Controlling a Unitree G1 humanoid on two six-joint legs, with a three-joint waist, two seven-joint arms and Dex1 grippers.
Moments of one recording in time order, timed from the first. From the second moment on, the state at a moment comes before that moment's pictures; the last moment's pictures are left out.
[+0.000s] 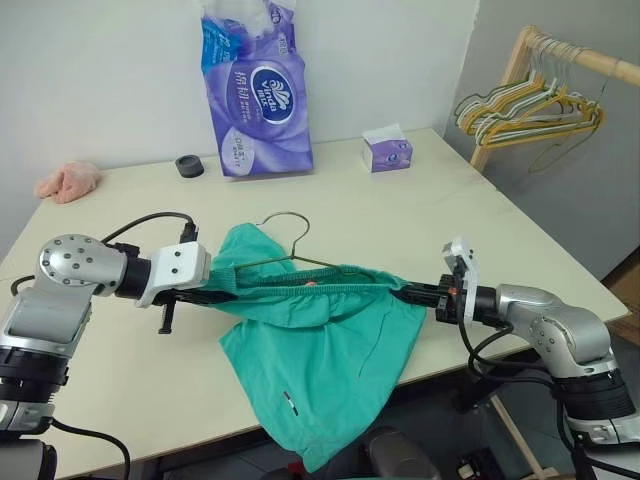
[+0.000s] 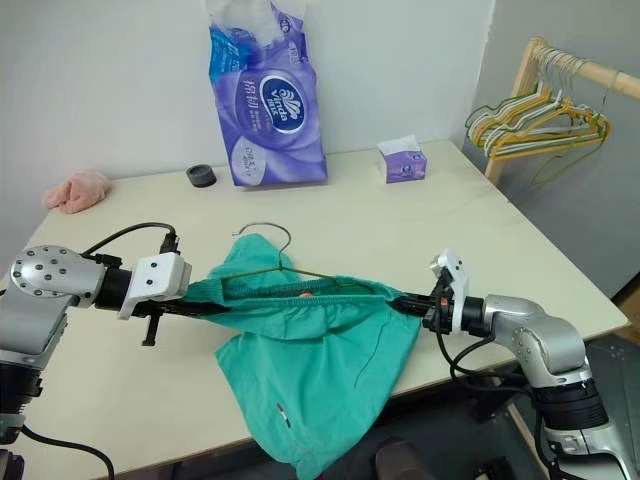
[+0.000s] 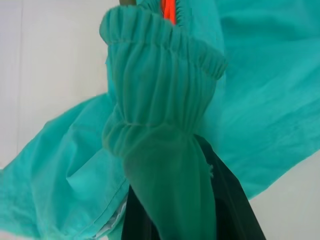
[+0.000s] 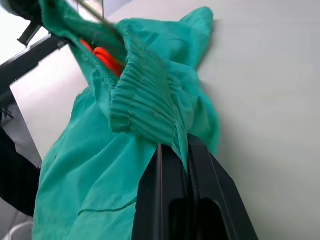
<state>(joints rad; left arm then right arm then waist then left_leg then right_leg) -0.39 1.03 -0.05 0.13 -0.17 -0.01 -1.41 -0.35 -0.58 0.07 -0.18 0.58 0.80 0.90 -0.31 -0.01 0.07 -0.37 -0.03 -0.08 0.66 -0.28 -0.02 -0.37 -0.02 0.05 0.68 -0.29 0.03</state>
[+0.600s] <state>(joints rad) -0.39 0.95 -0.13 0.12 -0.11 0.00 -1.36 -0.60 -0.63 0.32 -0.20 0.38 0.74 1.00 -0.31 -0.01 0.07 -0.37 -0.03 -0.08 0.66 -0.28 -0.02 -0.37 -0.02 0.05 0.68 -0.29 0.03</state>
